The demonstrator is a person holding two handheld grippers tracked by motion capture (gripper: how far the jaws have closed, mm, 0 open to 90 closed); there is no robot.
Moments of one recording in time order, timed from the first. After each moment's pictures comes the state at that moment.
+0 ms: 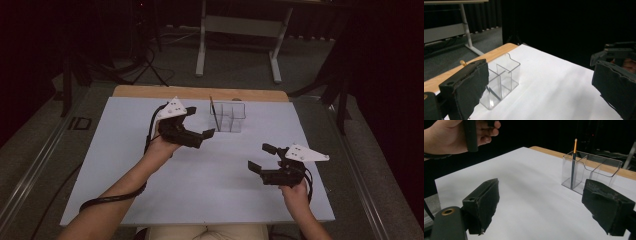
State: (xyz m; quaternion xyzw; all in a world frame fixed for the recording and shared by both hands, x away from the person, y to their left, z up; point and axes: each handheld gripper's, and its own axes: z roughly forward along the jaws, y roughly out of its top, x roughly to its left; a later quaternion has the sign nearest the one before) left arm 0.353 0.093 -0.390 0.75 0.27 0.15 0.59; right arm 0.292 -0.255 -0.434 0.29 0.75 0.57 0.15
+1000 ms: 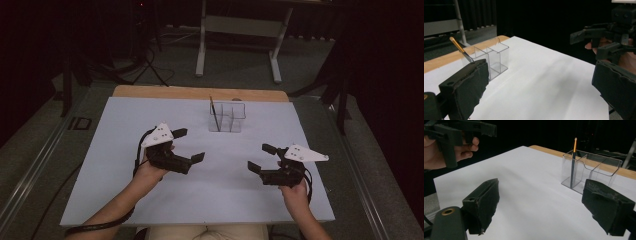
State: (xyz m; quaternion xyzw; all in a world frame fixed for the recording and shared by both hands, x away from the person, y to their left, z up) left arm 0.301 0.115 -0.423 0.75 0.27 0.14 0.59; right arm 0.292 -0.254 -0.434 0.29 0.76 0.57 0.15
